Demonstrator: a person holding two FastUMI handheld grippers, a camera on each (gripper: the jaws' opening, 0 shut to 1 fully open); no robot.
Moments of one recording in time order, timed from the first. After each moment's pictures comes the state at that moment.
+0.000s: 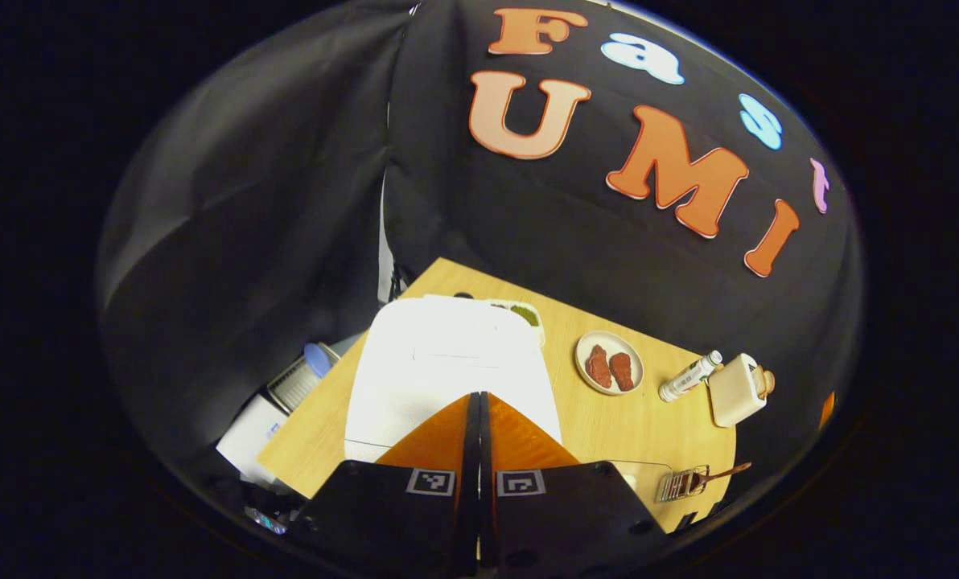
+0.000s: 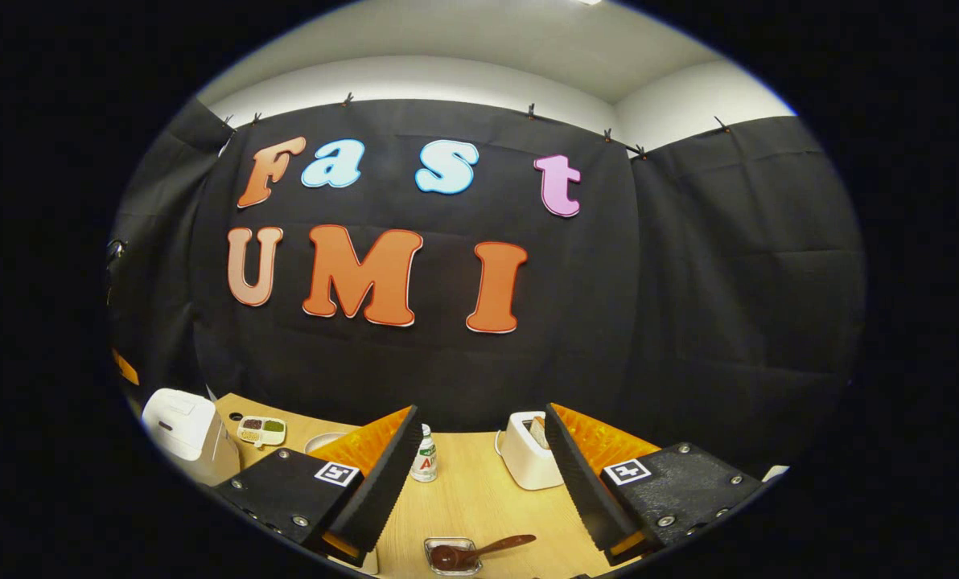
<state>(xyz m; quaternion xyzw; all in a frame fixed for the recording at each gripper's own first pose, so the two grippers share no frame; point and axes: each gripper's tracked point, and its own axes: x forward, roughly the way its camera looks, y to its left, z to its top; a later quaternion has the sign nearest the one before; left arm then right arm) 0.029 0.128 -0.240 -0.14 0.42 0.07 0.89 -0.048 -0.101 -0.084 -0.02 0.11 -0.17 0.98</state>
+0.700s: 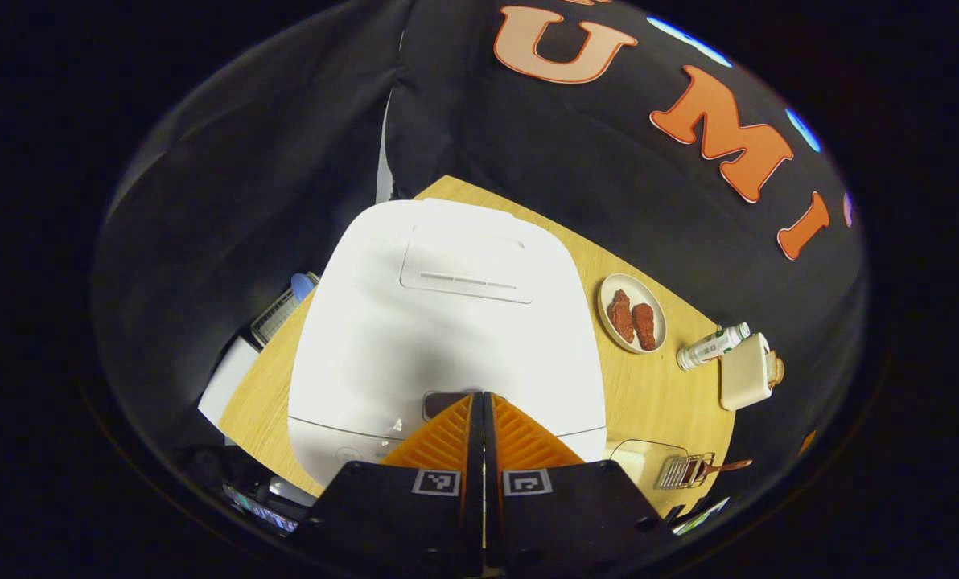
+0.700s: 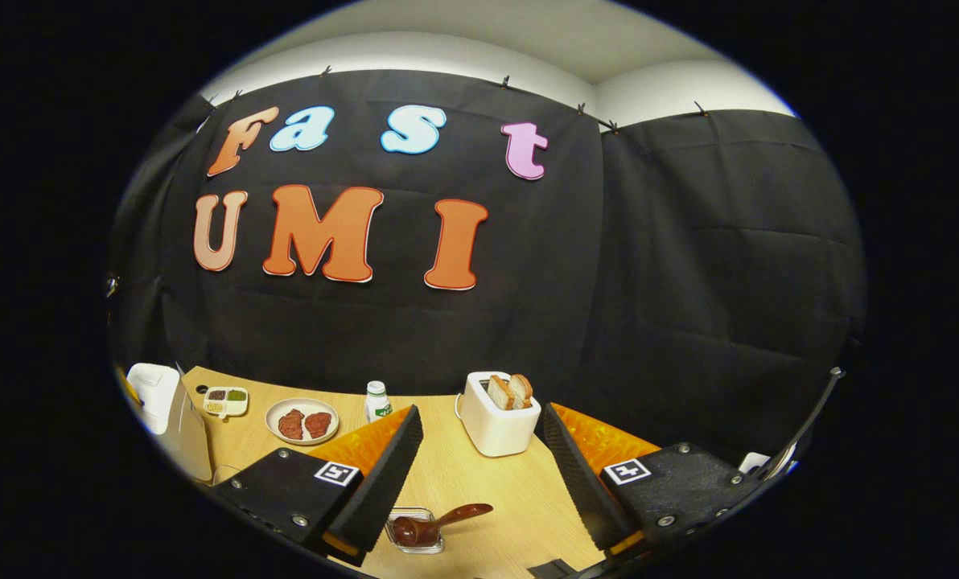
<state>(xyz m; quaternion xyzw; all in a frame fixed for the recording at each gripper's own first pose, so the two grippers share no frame) 0.034 0.125 -0.340 -0.17 0.51 0.07 0.84 -0.087 -0.141 -0.136 -0.02 0.17 -0.22 0.96</state>
